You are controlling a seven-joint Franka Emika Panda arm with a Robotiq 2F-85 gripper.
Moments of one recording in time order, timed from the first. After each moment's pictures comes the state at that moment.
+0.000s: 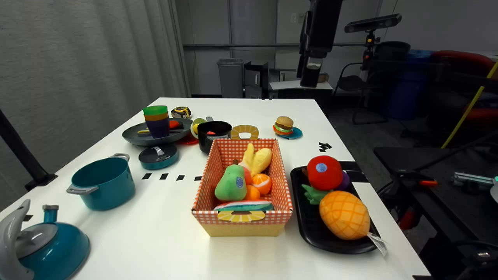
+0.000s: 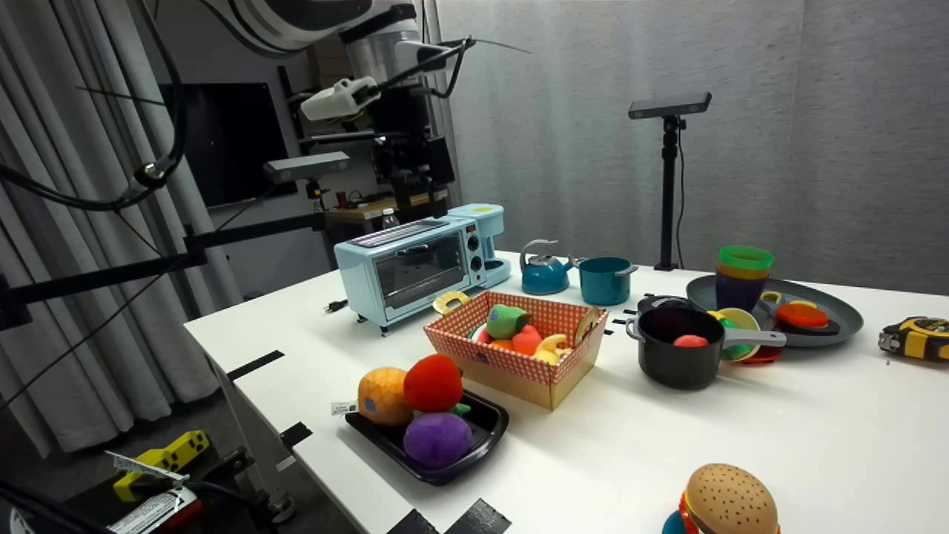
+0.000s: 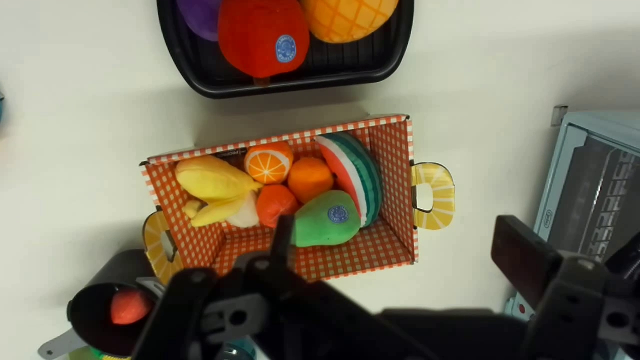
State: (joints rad) arm 0.01 -0.17 -0.02 -2.30 0.10 2.25 0.00
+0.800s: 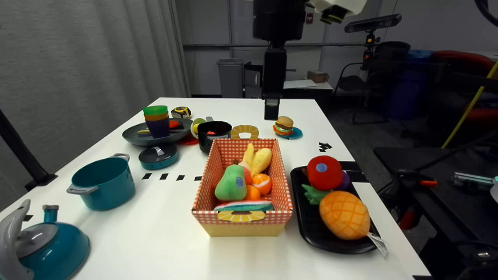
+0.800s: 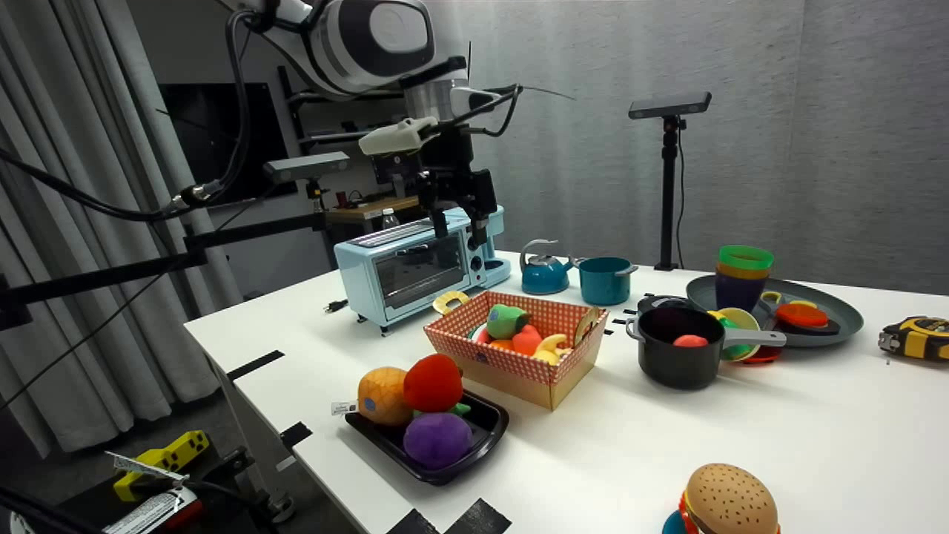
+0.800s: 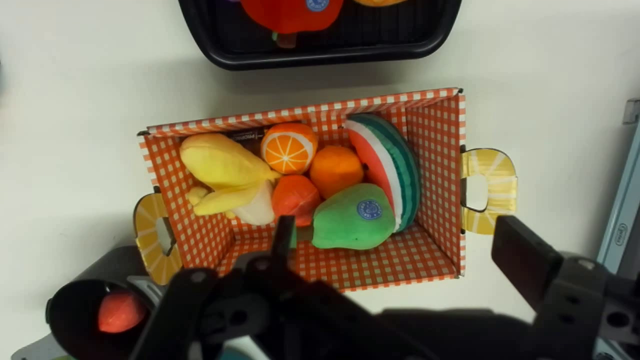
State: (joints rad) arm 0.00 0.08 -0.03 -2.12 0.03 2.24 0.00
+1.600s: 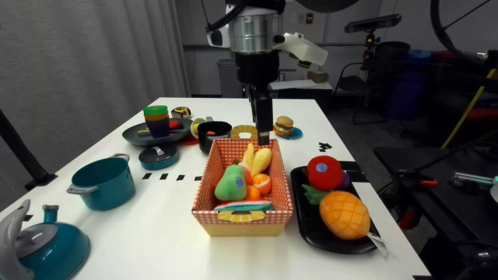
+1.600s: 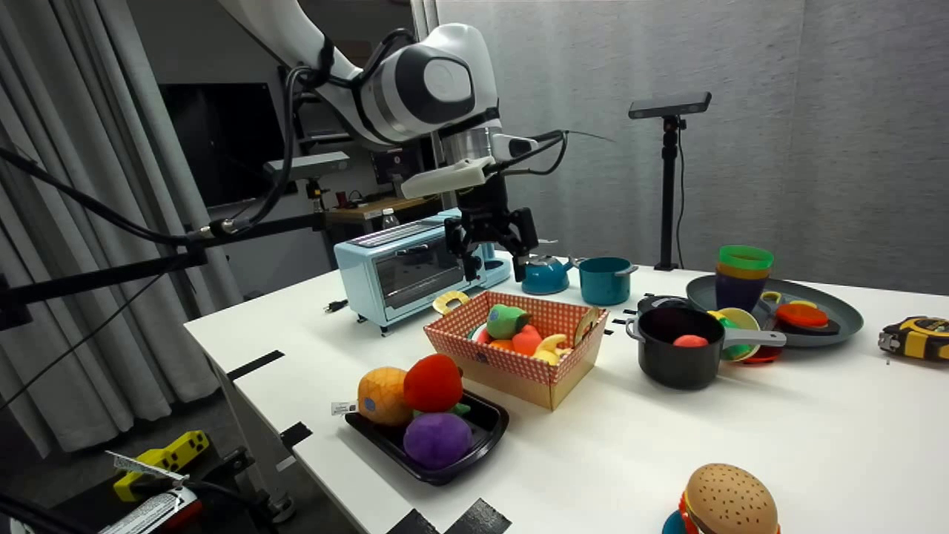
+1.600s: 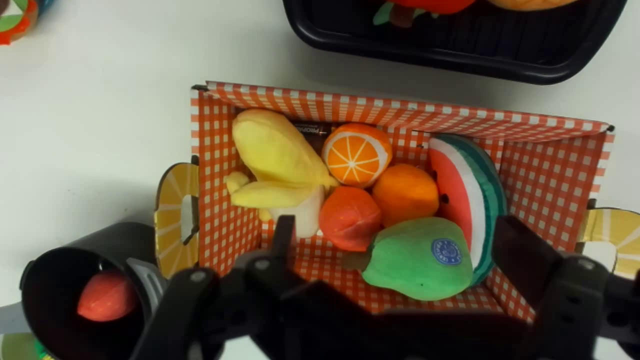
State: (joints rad) arm -0.02 0.28 -0.04 -2.01 -0.12 2.26 -0.15
